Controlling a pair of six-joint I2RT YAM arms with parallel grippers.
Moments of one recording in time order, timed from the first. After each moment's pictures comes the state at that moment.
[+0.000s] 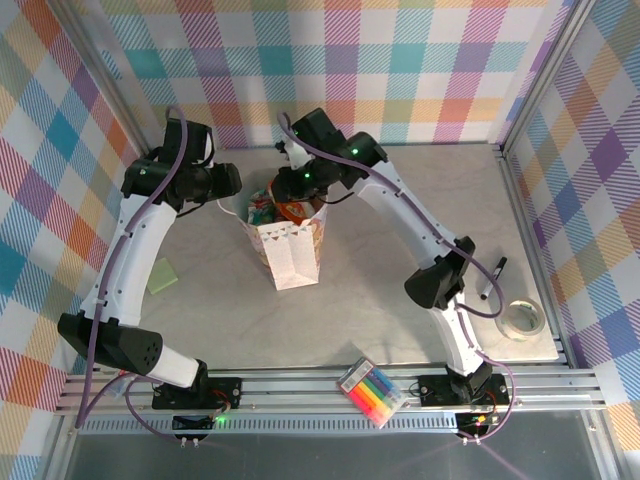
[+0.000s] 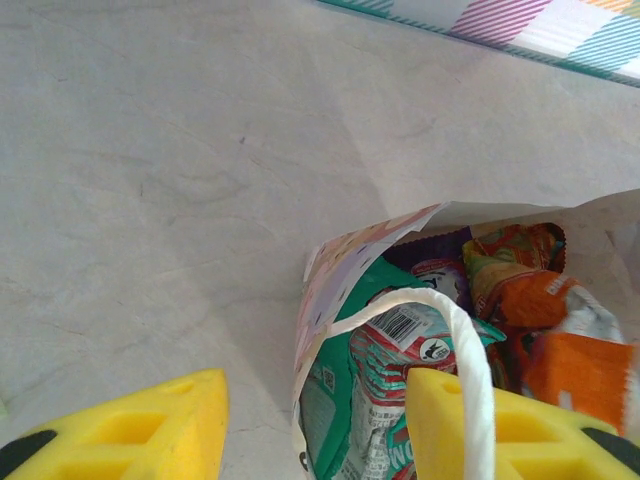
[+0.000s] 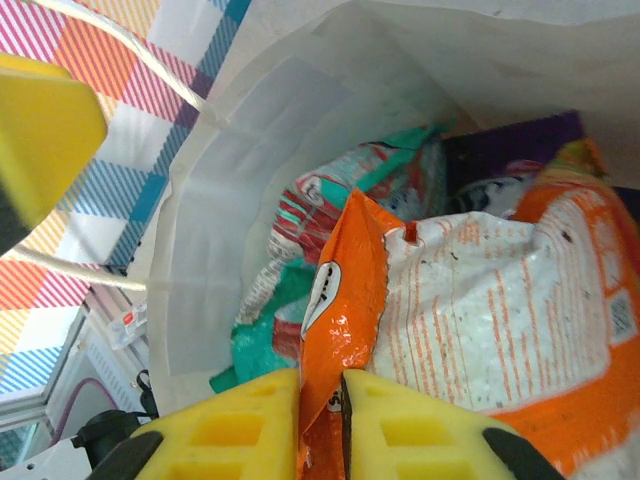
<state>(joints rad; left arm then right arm) -0.22 1.47 1.76 -1.13 -0.04 -0.40 0.77 2.20 2.58 -1.25 -0.37 0.40</state>
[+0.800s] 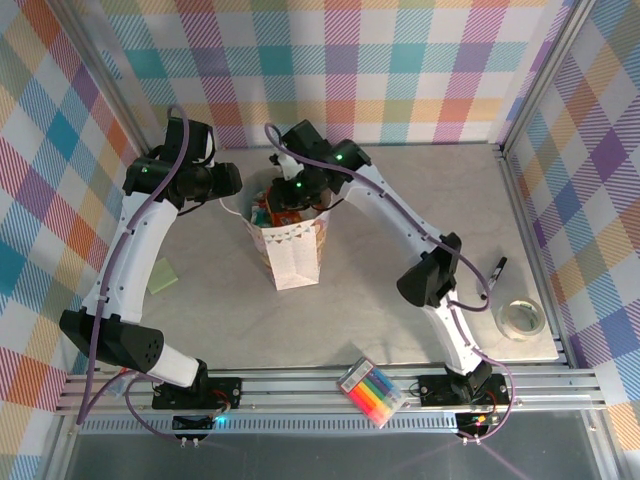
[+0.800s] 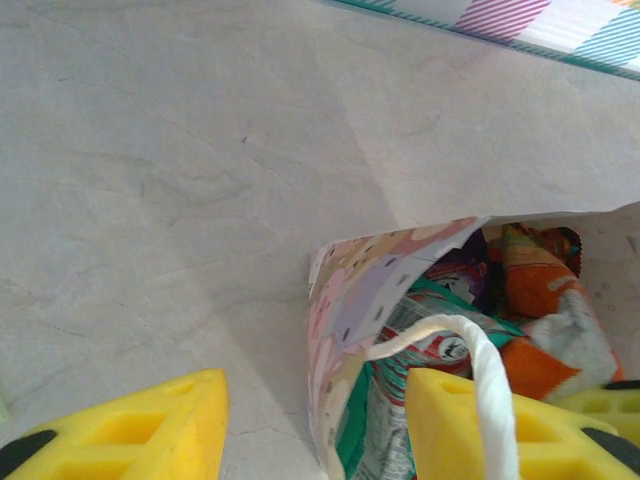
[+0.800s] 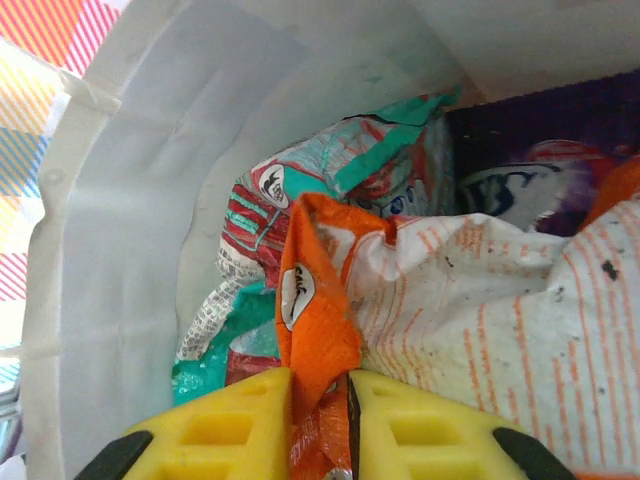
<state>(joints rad) -0.22 1.49 1.76 -1.13 -0.03 -0.39 0.78 2.22 2.54 -1.25 -0.32 0.39</state>
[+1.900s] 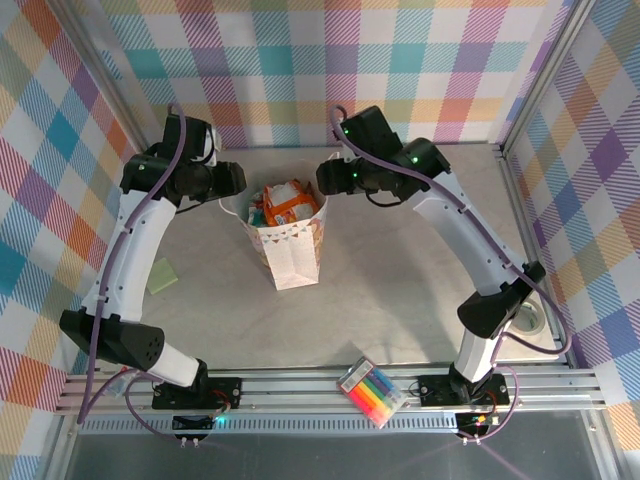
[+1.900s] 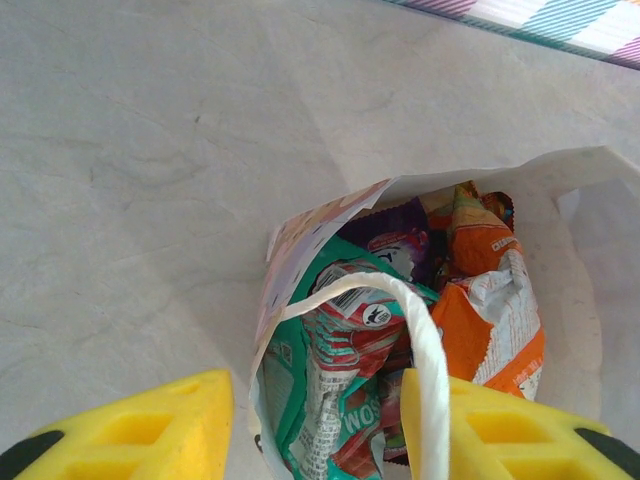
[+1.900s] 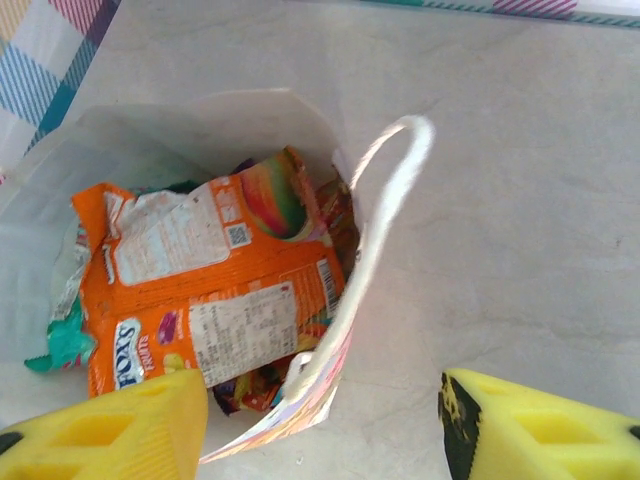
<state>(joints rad) -0.22 1.50 1.81 -1.18 0.07 -0.39 0.70 1.78 2.16 -1.17 0.06 0.38</state>
